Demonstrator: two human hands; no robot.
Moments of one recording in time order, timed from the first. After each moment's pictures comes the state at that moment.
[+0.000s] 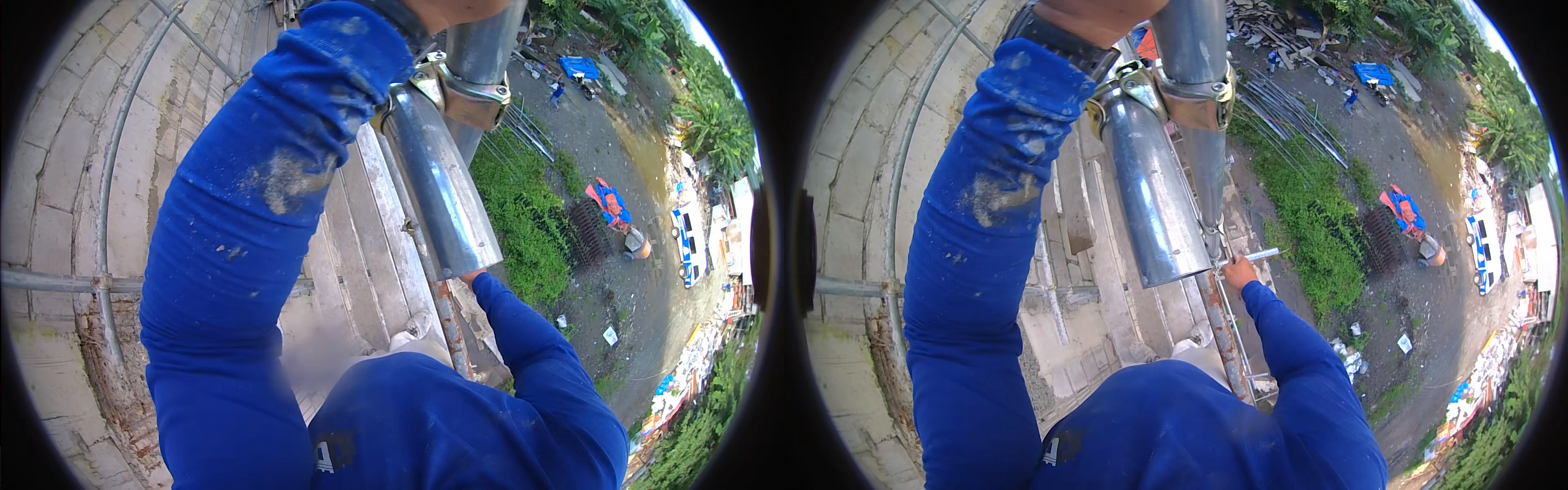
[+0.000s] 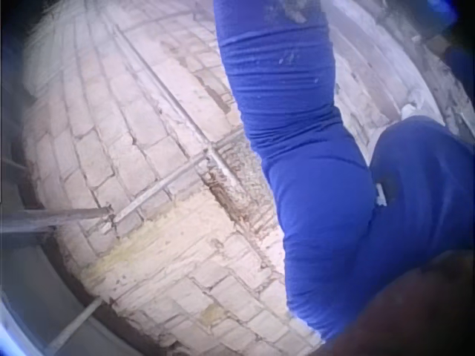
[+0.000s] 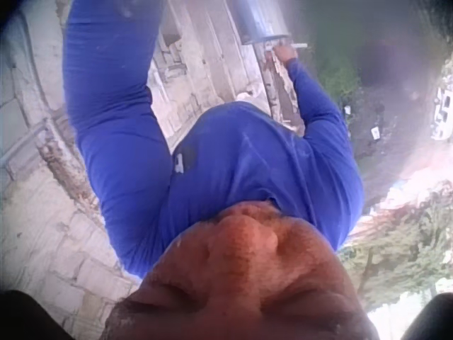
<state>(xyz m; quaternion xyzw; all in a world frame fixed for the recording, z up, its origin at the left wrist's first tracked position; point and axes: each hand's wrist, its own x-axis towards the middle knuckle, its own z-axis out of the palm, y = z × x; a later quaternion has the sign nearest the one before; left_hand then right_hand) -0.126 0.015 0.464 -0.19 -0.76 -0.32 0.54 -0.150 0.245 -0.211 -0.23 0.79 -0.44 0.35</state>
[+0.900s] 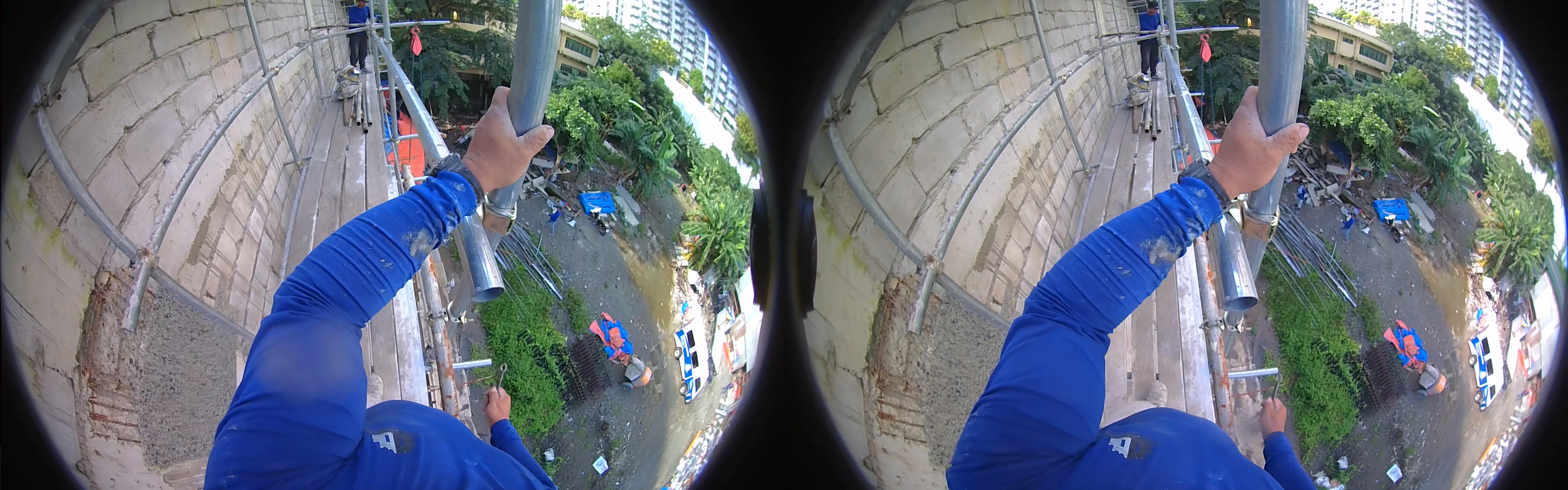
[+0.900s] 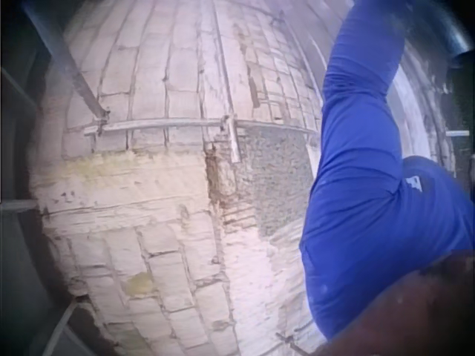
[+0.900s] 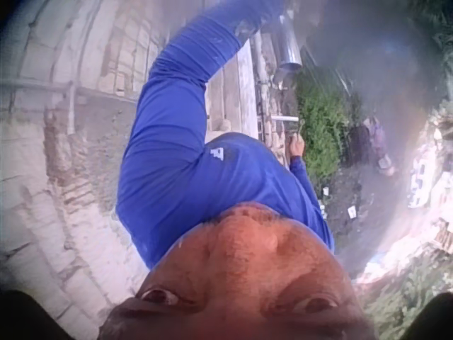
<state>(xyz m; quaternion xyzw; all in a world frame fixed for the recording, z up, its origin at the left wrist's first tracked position) -0.111 0.021 0.451 -0.05 -0.77 -0.40 0.50 -0.073 0.419 -0.109 -0.16 0.82 -0.51 0.22</state>
